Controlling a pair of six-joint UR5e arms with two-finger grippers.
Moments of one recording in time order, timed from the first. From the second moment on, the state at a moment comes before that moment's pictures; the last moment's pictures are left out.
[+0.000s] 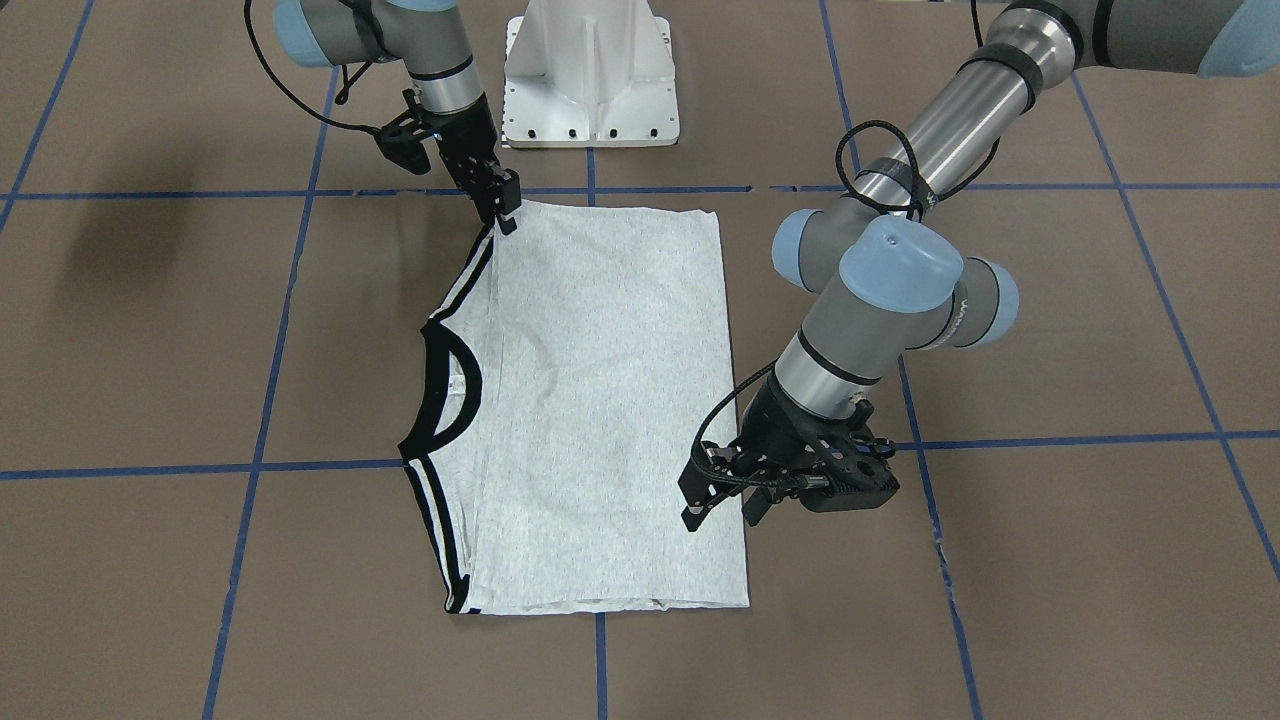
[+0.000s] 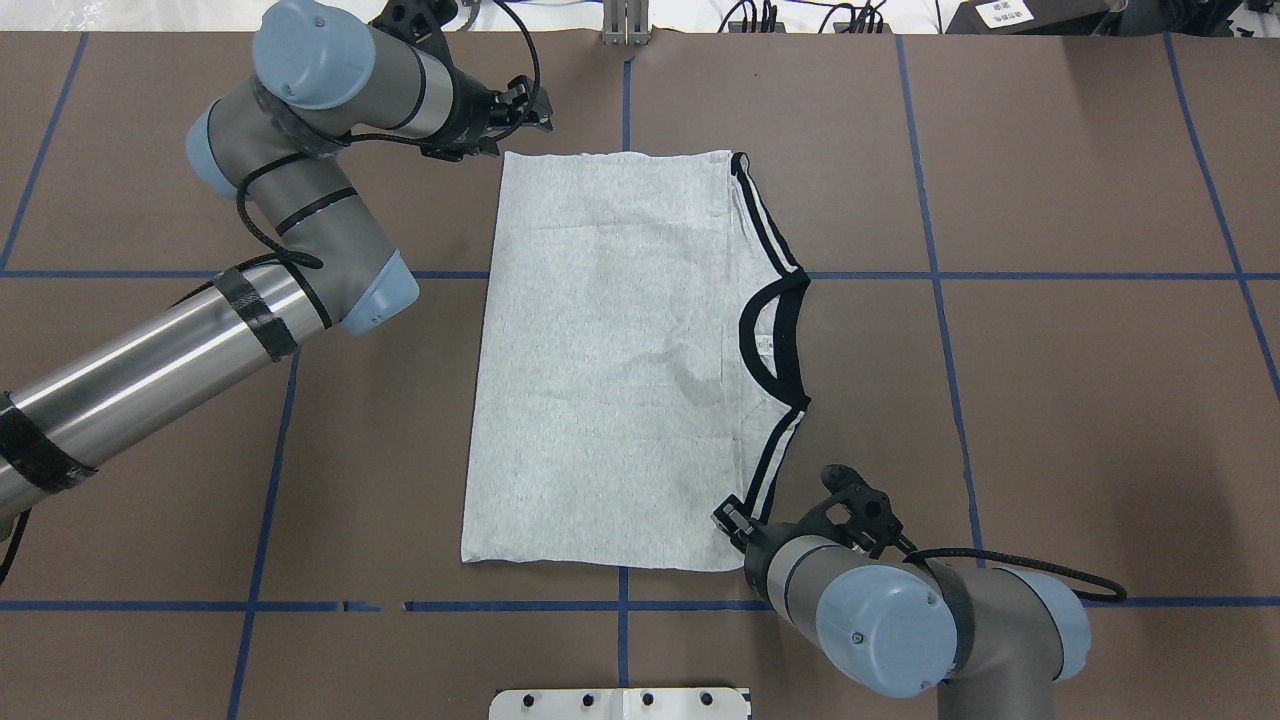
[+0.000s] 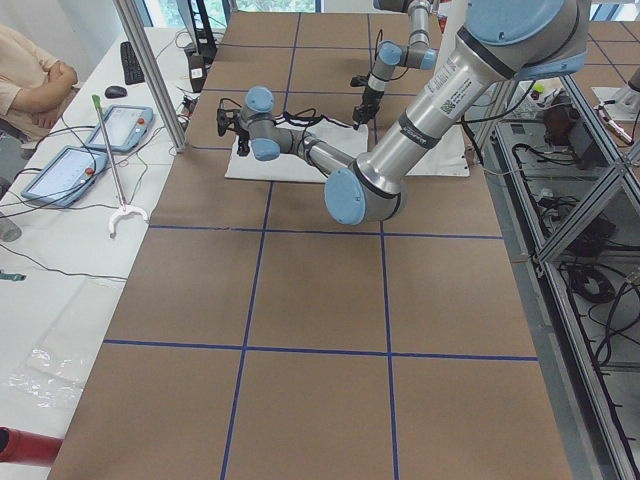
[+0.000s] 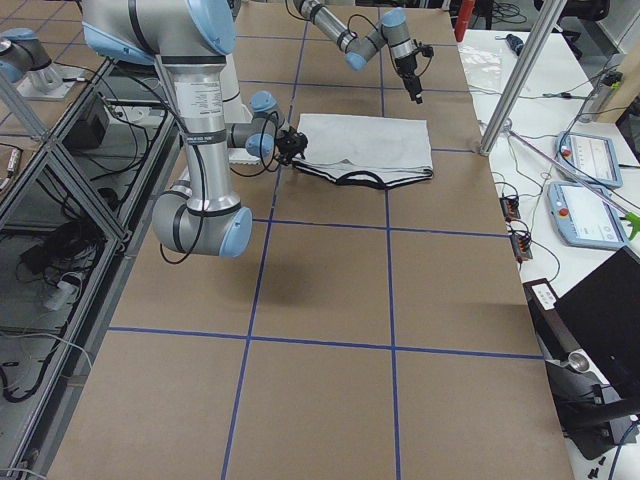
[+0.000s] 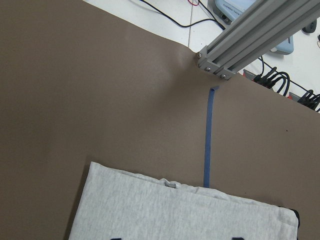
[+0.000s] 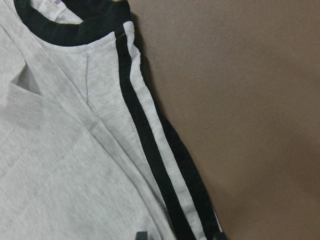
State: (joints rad) left arm -0.82 -2.38 -1.15 -2.42 -1.90 -1.43; right arm 0.13 -1.30 1.93 -1.24 1.37 2.28
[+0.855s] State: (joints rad) left arm -0.68 -2.01 -1.63 -2.30 -1.86 -1.57; right arm 0.12 -1.32 2.00 -1.24 1.37 2.28
